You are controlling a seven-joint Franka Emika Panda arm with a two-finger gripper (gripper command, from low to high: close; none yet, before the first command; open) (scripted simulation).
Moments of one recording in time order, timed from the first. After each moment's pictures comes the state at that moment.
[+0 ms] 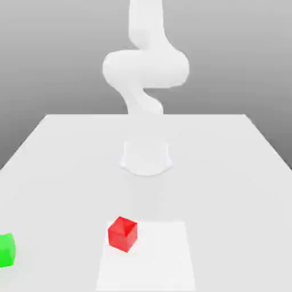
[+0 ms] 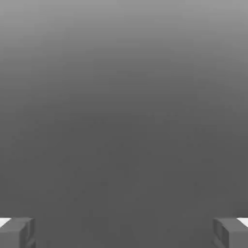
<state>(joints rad) -0.03 -0.72 0.02 -2.35 -0.02 2.35 0.85</state>
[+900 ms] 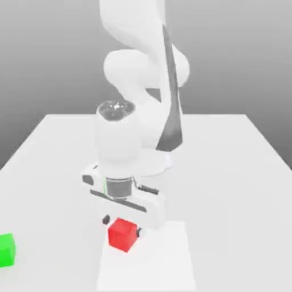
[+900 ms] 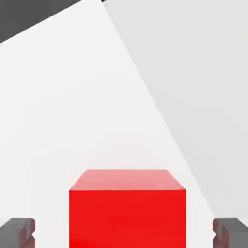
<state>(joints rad) -0.18 0.22 0.02 -2.77 -0.03 3.00 1.15</state>
